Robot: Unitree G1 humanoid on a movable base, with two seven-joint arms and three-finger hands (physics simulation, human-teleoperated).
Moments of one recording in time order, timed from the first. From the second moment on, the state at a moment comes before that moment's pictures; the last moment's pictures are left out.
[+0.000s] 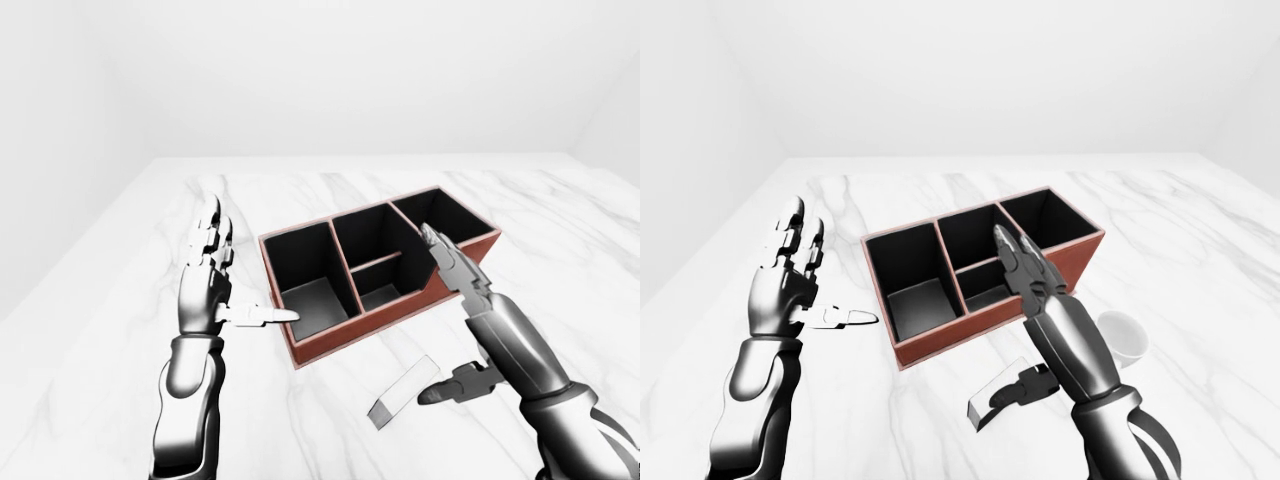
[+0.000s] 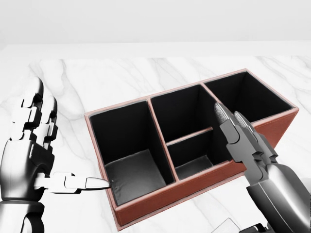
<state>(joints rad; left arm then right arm) 0.01 0.03 0.07 -0.44 -0.02 0.09 -0.09 0.26 -0.01 -0.12 -0.97 -0.63 0.09 0.67</state>
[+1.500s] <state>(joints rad) 0.01 0.03 0.06 -0.43 -0.01 0.09 -0.08 0.38 0.01 -0.10 -0.81 -0.68 -0.08 0.54</state>
